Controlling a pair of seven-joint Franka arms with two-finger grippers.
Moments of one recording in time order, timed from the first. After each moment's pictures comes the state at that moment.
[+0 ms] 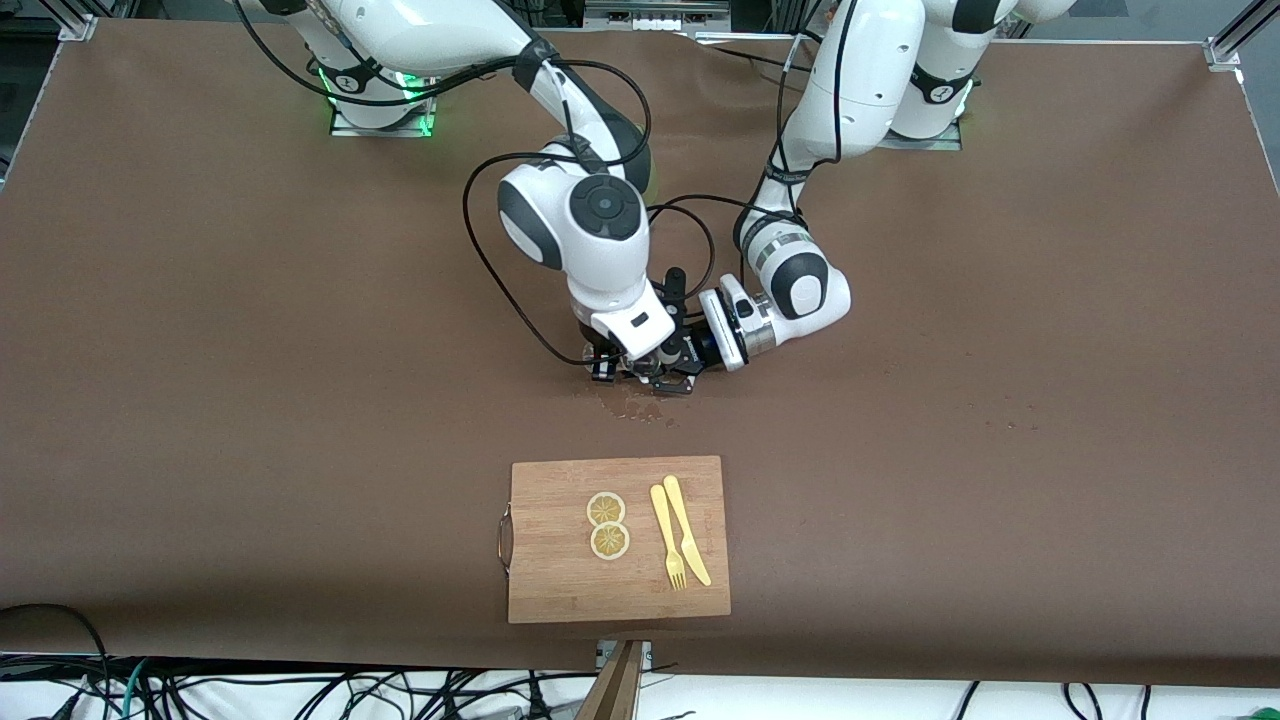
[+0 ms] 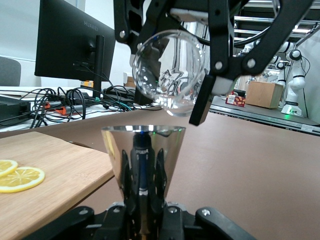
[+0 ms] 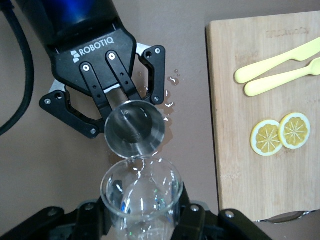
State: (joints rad) left arm -0.81 0.84 0.26 -1.83 -2.52 2.00 2.54; right arm 0.69 0.72 0.03 -1.27 -0.13 2.06 -0.71
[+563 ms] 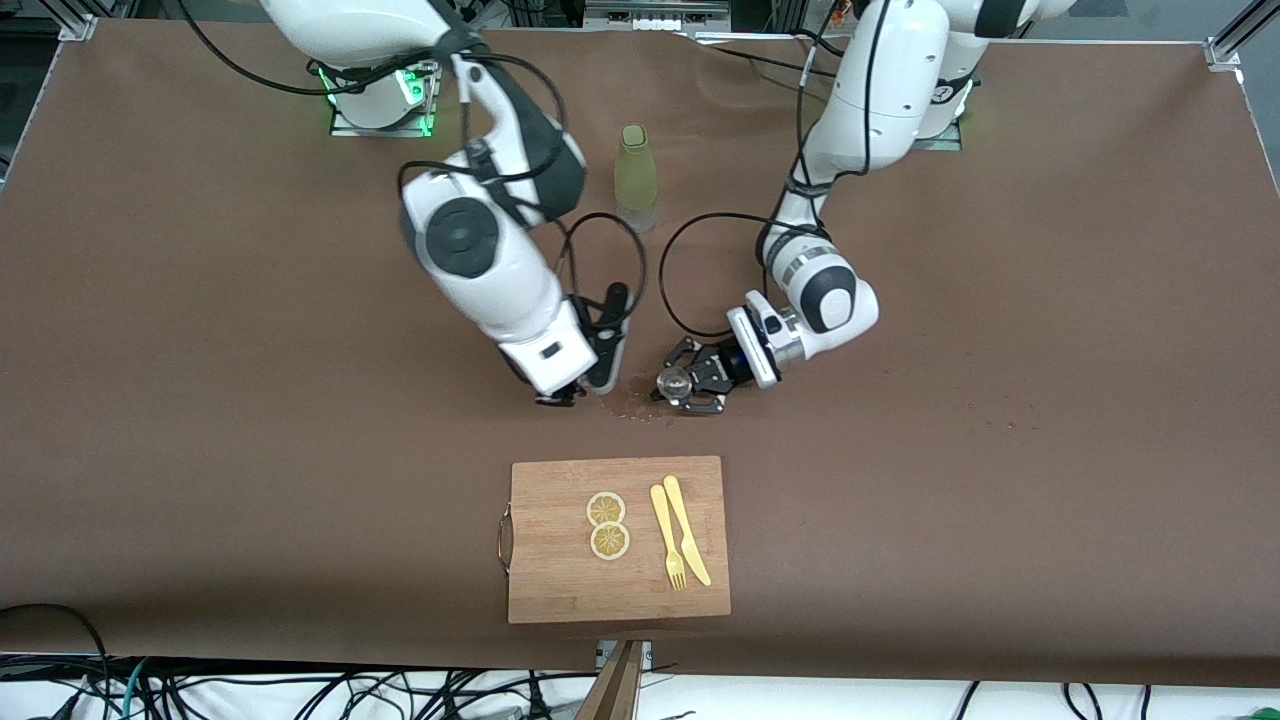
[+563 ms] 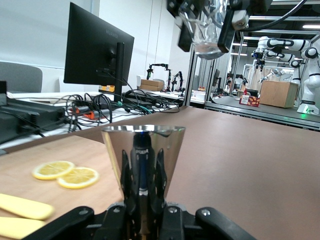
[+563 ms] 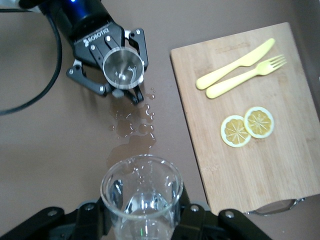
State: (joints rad) left arm -0.71 0.82 0.27 -1.84 -2.45 1.97 2.54; right arm 0.53 0.62 0.02 -1.28 0.18 2.06 -0.87
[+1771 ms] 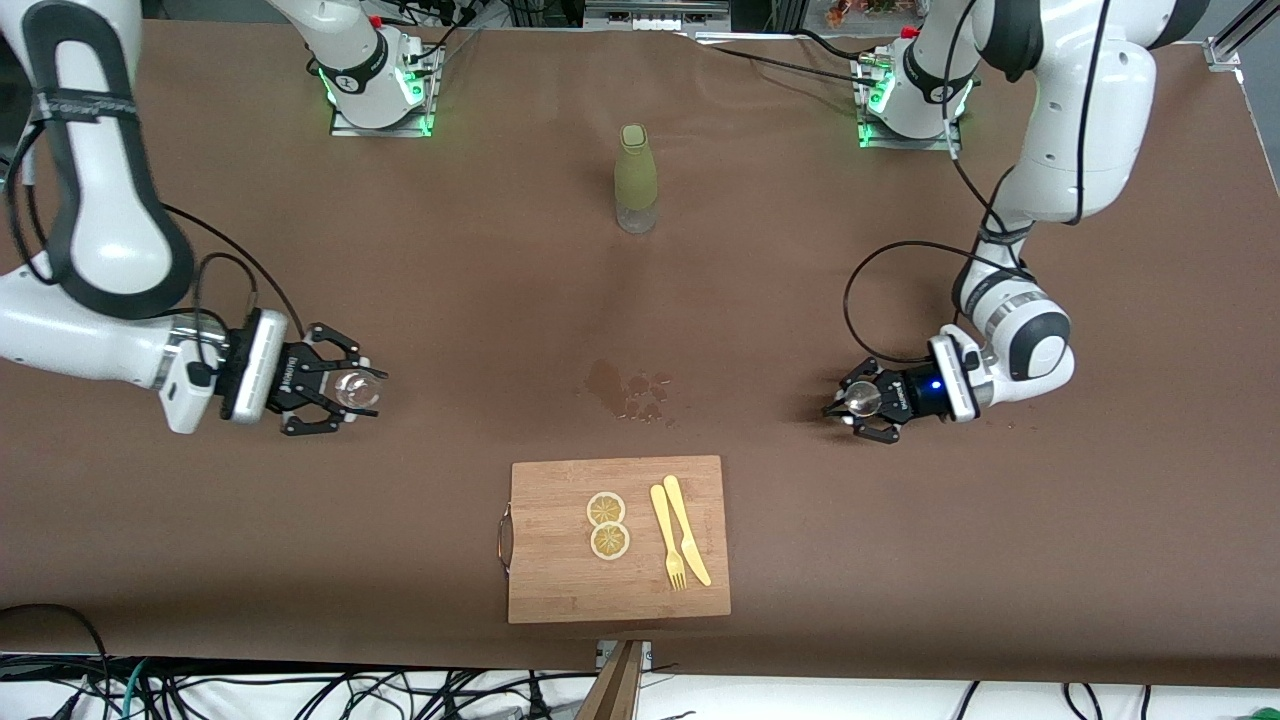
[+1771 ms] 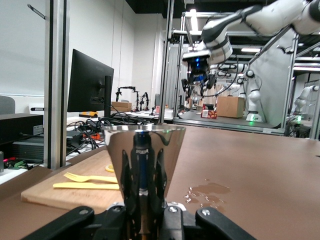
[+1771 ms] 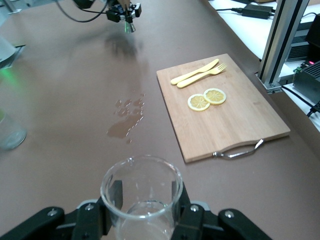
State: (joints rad) left arm -0.17 0.81 0.27 -1.86 -1.85 1.51 2.54; right arm -0.06 0.41 0.04 -1.75 0.91 1.96 -1.84
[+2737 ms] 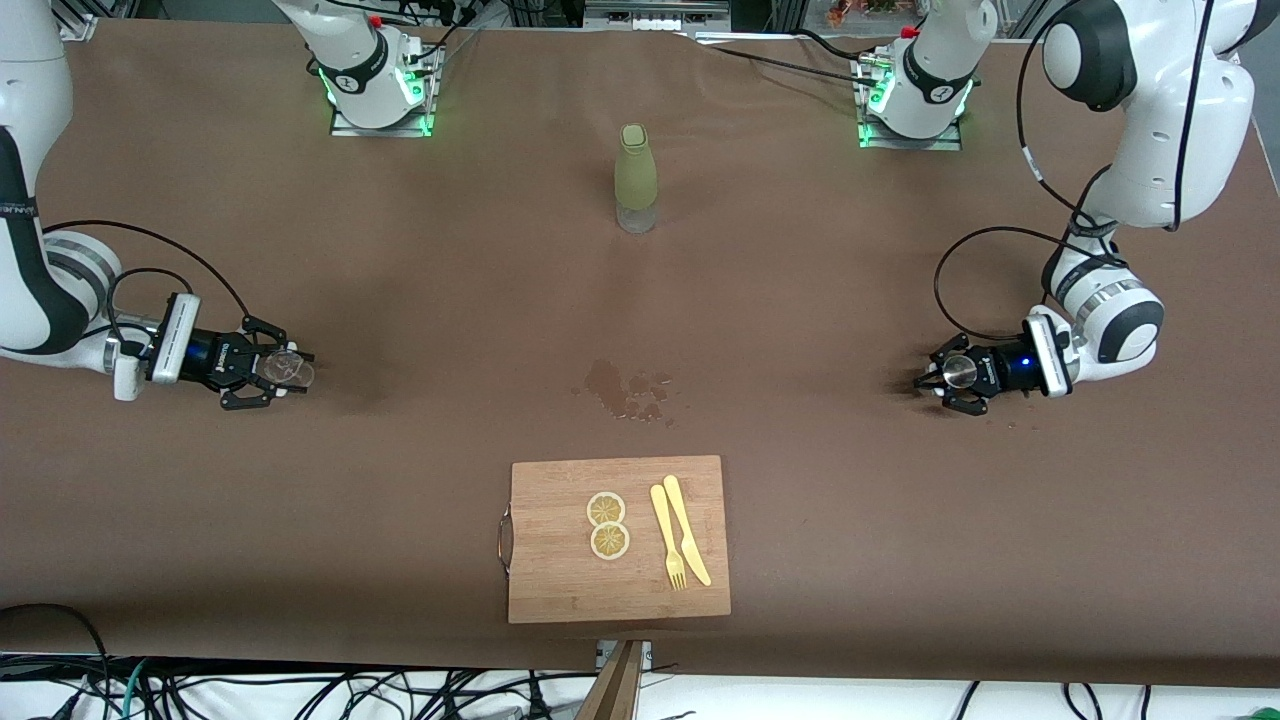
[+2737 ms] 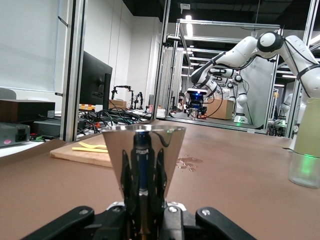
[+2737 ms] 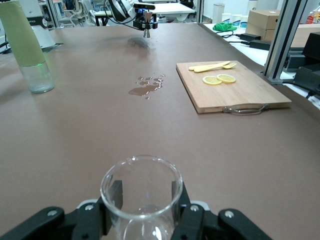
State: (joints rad) left arm 0.12 0.87 0.27 -1.86 -1.57 1.34 2.61; right arm -0.38 0.62 0.04 -1.82 1.02 1.77 -2.43
